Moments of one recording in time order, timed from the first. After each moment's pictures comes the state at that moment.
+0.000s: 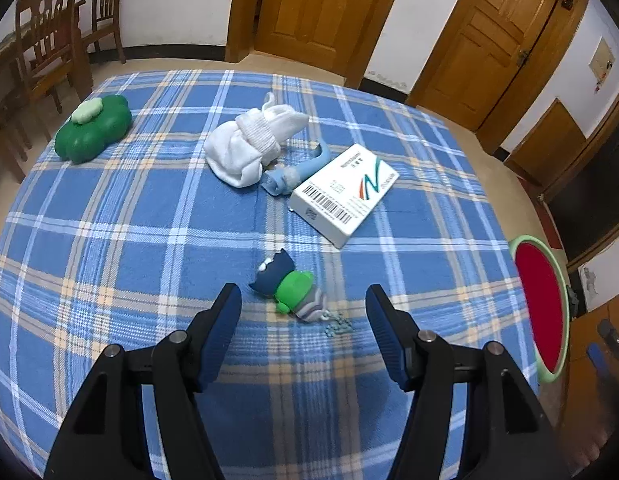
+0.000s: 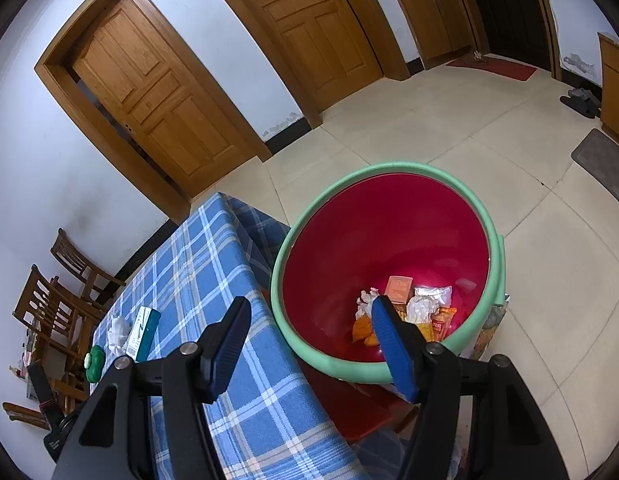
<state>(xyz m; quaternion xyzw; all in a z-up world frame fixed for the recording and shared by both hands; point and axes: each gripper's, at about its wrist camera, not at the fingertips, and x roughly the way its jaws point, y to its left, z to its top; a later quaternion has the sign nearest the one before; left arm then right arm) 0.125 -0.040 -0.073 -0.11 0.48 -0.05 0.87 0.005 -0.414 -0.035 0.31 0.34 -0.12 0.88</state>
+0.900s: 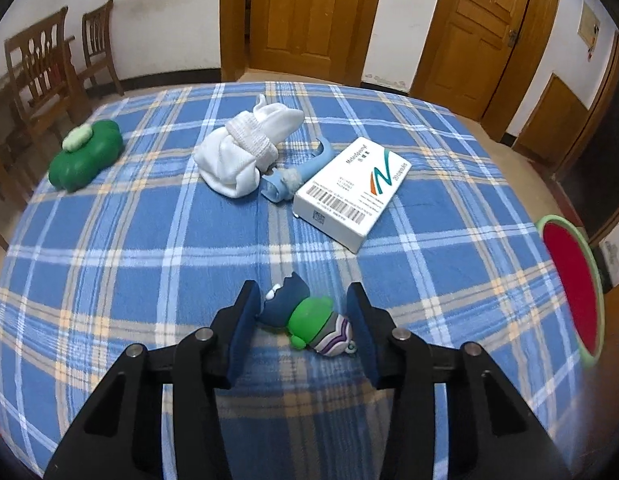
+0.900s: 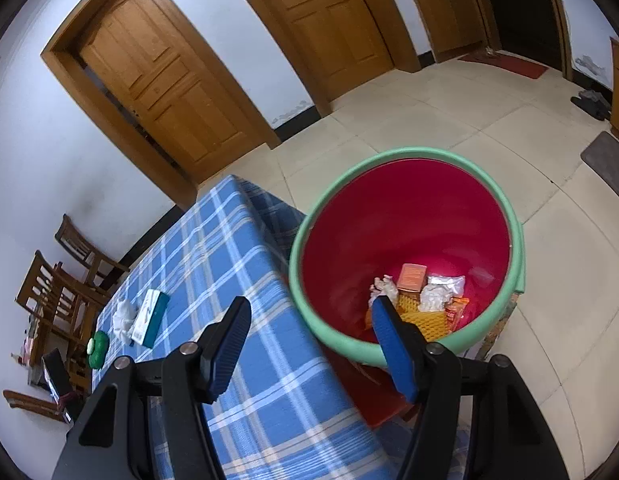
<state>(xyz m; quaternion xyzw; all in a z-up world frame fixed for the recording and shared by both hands) 0.129 -0.048 -0.088 -0.05 0.46 -0.05 0.89 0.011 -0.387 -0.033 0.29 0.36 -0.10 0.88</state>
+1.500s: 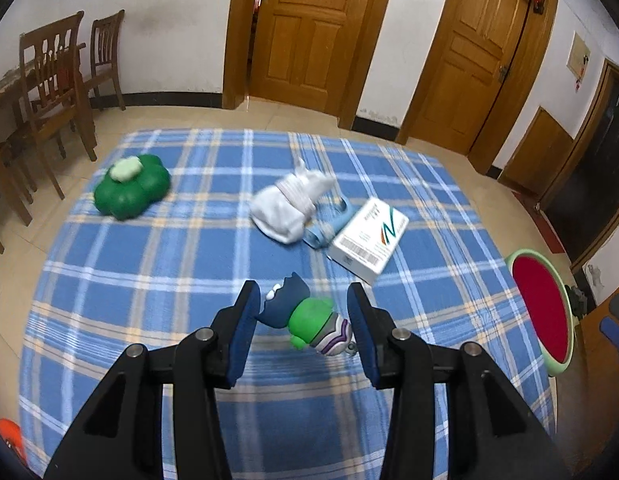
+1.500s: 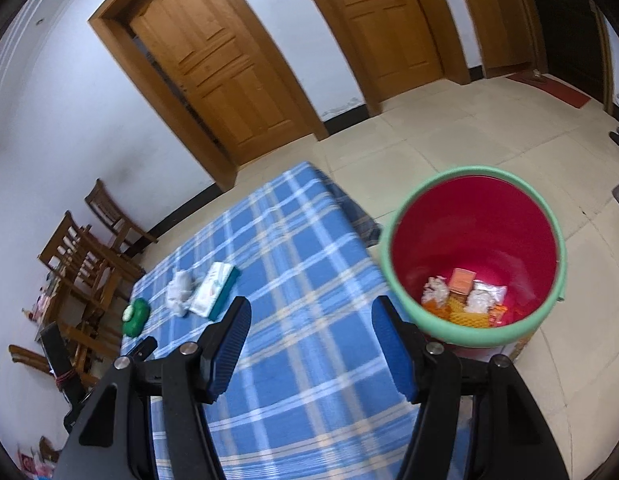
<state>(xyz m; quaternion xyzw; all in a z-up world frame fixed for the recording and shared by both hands) 0.106 0.003 -0.036 -0.08 0.40 -0.06 0.91 0.025 -0.309 0.017 0.25 0.36 -0.02 0.90</state>
